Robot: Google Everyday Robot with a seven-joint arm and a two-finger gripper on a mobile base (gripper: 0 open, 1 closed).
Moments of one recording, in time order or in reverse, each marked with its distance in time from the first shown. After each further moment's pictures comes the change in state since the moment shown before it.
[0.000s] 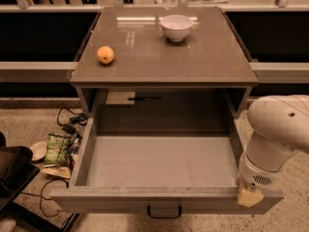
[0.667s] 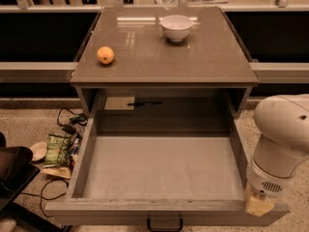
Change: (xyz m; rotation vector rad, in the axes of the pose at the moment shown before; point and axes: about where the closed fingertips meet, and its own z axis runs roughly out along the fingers) arm 0.015 0.028 -0.017 -0.016 0.043 0.044
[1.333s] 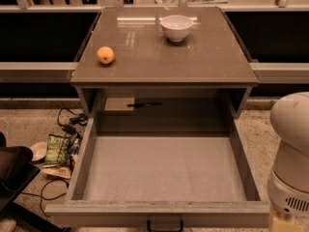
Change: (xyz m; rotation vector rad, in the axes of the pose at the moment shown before) arm 0.039 0.061 -0.031 -0.060 0.100 0.080
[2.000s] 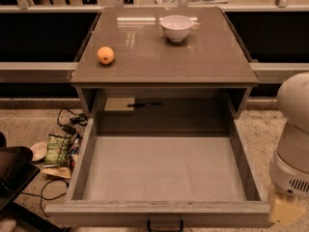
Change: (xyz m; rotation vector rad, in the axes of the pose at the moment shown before) arm -0.004 -0.020 -0.029 0.057 -0.038 -0.026
